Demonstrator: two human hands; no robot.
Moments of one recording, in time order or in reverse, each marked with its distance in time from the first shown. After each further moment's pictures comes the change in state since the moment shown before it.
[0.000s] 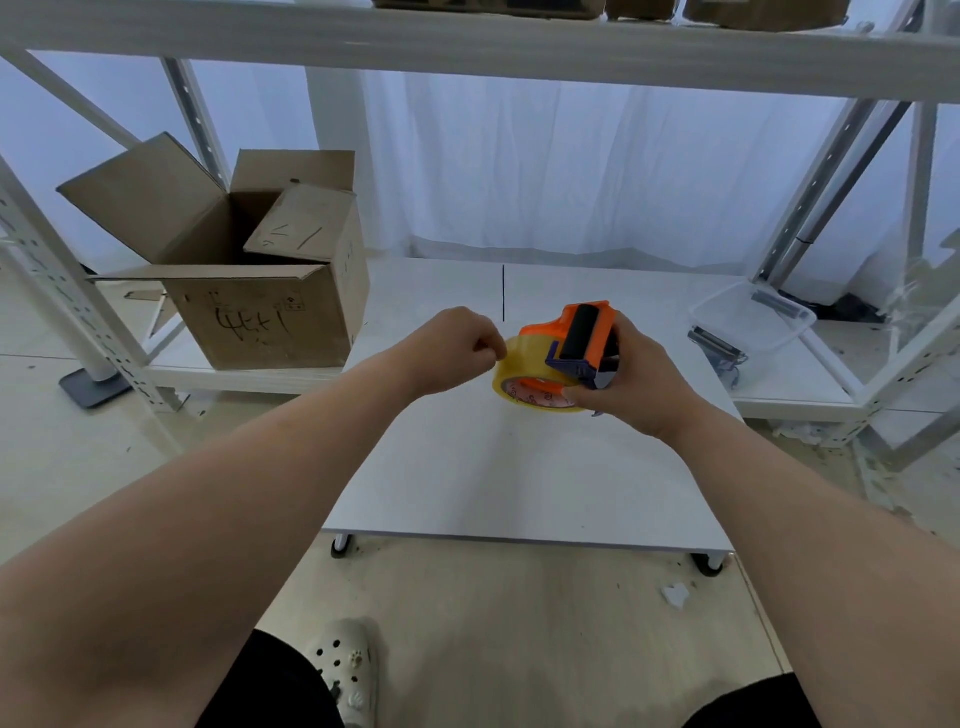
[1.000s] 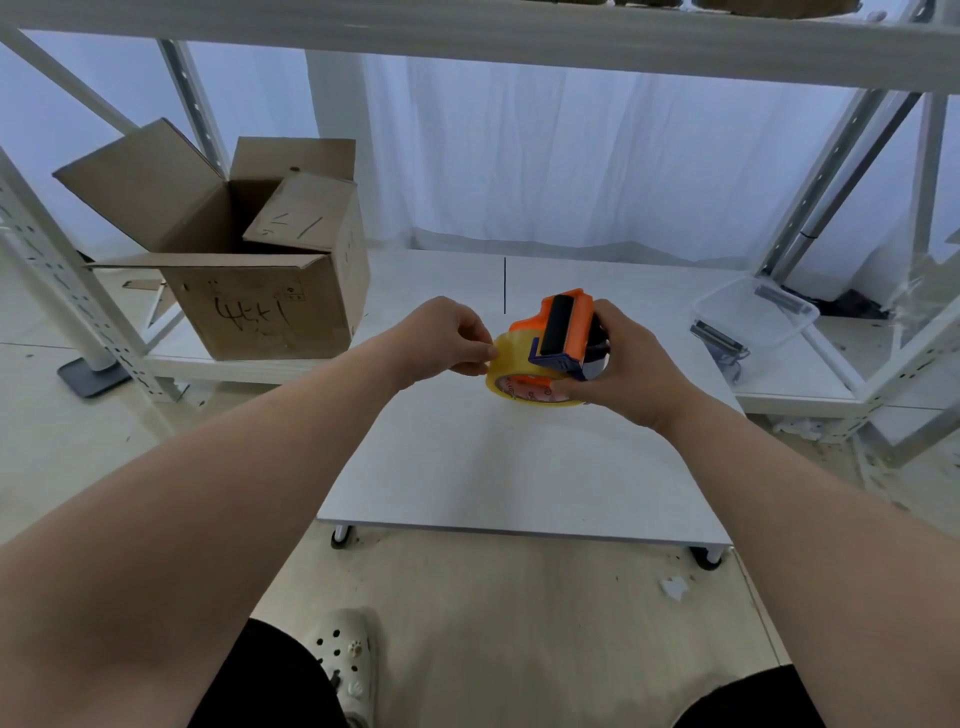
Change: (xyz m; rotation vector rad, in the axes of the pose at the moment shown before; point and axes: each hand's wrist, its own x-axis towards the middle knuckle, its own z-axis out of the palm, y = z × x) left_hand 0.000 -0.012 0.000 -0.420 -0.041 -0.245; right_hand 0.003 -0.010 0.005 -0.083 -0.026 -0.106
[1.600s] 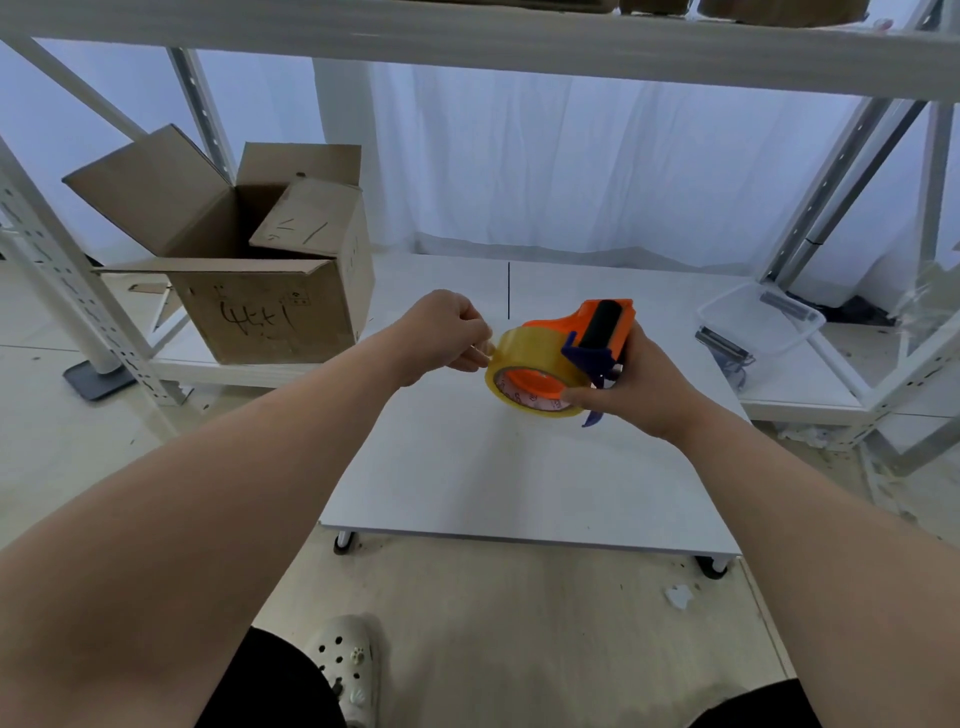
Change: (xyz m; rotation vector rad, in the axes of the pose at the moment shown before) left_hand 0.002 0.007 -0.007 -0.127 0.085 -0.065; right_hand -0.001 0.009 0.000 0.167 -0.026 0.172
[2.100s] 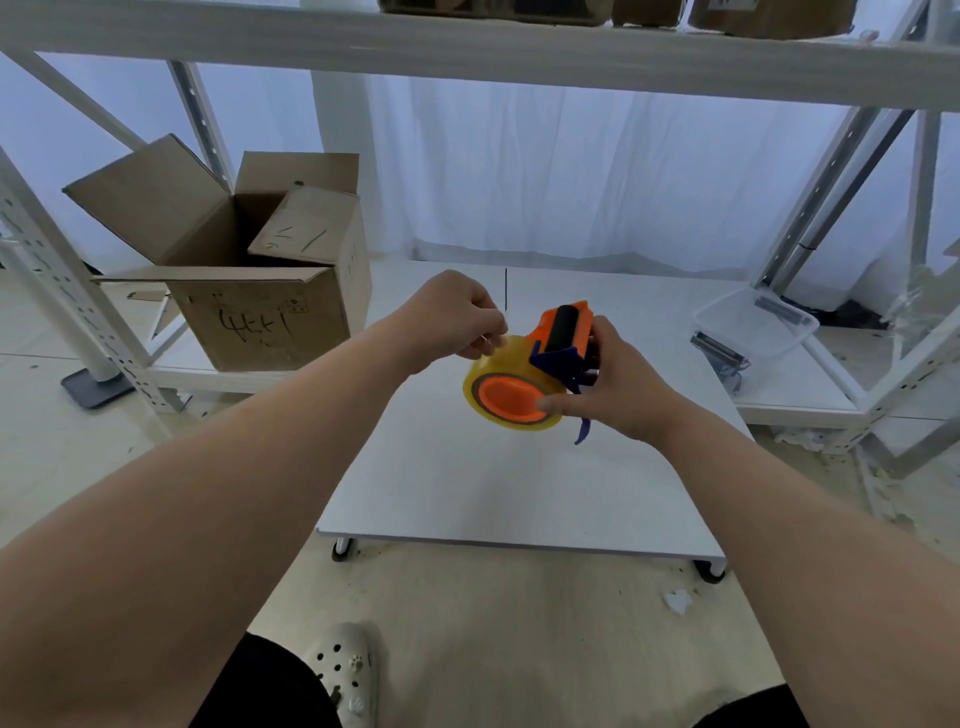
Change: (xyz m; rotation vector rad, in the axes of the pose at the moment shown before) left_hand -0.013 0.032 -0.002 0.075 0.003 0.085; right_hand 0.001 -0.015 0.009 -0.029 -0.064 -0.038
